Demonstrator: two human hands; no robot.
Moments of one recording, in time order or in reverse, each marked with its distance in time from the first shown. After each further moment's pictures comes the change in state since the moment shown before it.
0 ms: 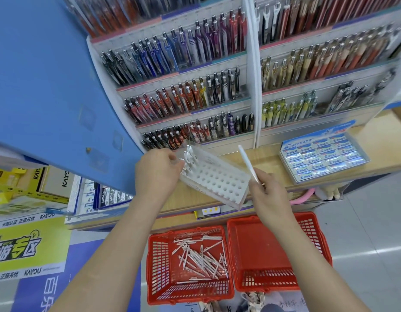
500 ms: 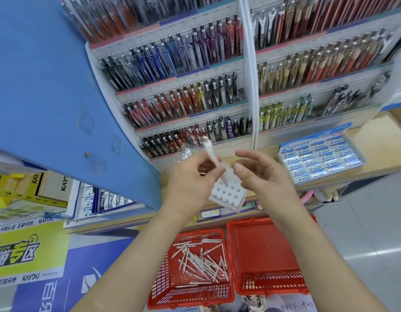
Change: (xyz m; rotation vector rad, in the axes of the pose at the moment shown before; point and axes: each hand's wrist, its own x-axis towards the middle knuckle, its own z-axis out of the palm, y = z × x) left_hand -0.036 0.048 -0.001 -0.679 -0.152 0.161; right_hand -0.003 -0.061 -0.027 0.658 -0.205 0.019
